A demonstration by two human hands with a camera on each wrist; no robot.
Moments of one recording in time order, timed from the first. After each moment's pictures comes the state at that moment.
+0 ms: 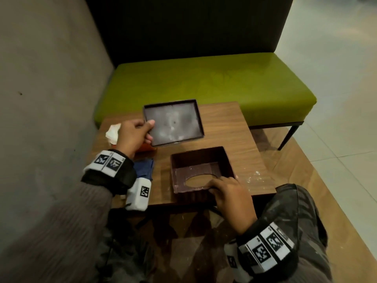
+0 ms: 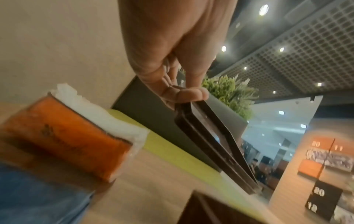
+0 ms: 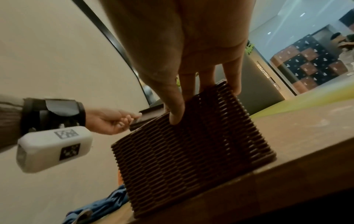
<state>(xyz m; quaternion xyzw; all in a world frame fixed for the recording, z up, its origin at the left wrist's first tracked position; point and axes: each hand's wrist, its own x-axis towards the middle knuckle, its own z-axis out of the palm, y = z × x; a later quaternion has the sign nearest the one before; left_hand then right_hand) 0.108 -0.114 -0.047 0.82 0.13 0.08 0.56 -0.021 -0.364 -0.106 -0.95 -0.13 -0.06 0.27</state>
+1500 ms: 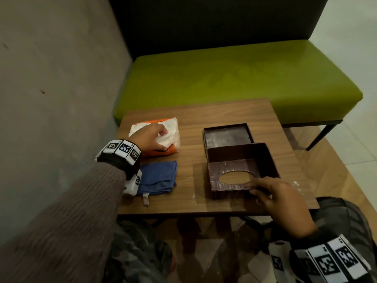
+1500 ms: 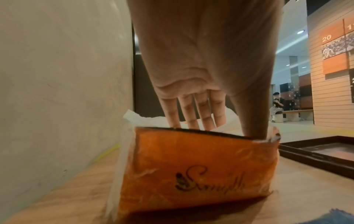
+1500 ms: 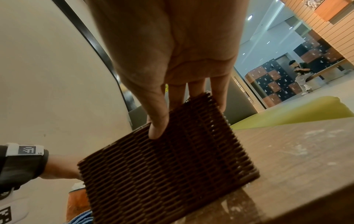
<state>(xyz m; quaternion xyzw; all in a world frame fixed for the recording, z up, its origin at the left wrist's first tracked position) 0.164 -0.033 -0.084 0.98 -0.07 -0.12 0.13 0.017 -0.390 -0.115 -0.94 -0.11 0.00 0.33</state>
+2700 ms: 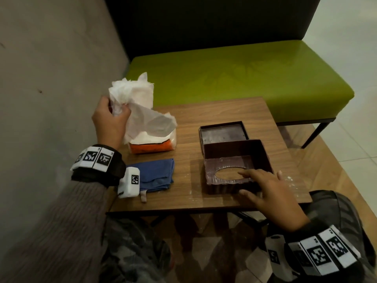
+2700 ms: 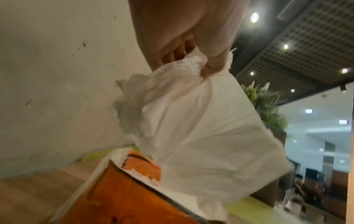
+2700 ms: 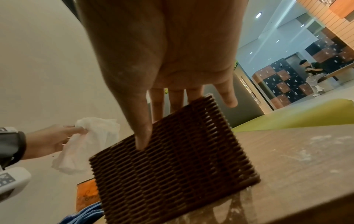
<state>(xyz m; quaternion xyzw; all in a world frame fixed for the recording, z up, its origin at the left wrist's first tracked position) 0.123 -0.023 -0.029 0.84 0.11 0.33 0.40 0.011 -0.380 -0.097 -0.96 -0.11 0.06 0.25</state>
